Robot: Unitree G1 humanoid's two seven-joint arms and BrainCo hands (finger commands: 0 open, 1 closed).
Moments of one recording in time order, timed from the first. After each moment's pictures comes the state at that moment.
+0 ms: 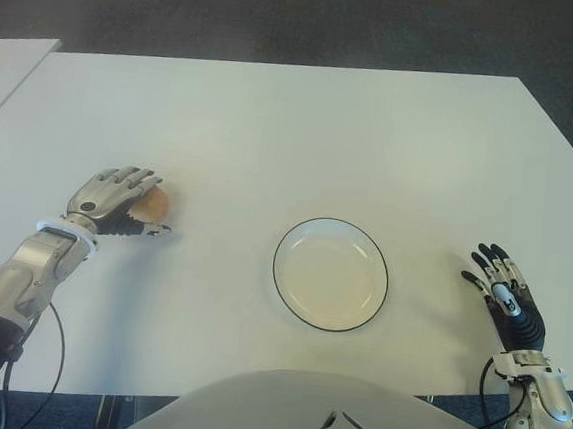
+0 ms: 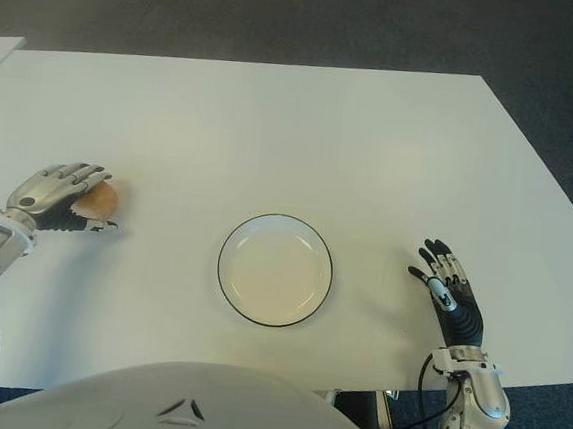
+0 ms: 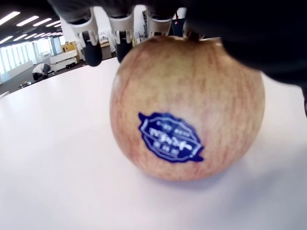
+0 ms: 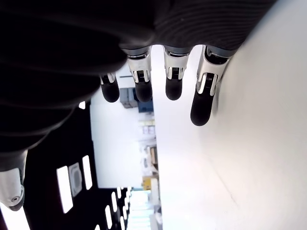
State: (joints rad) left arm 0.11 0.91 -0.14 0.20 0.89 -0.15 0.09; right arm 0.43 -0.30 -0.41 0.19 0.44 -0.29 0.54
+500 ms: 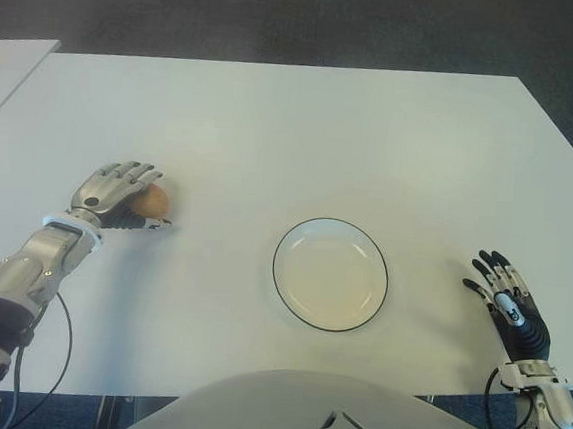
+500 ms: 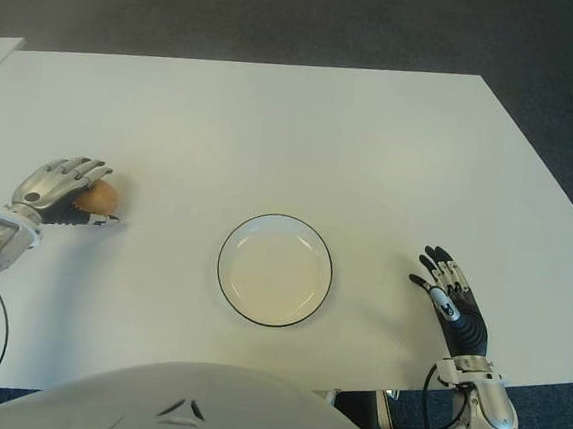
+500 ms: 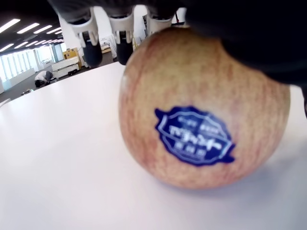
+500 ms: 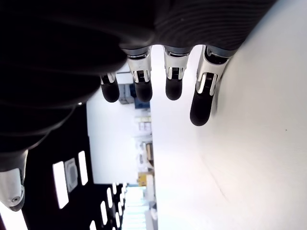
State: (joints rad) left arm 0.00 0.89 -0.22 0.37 0.92 -0.17 0.19; right arm 0.47 -0.31 -0.43 0.16 0.45 -0.29 0.58
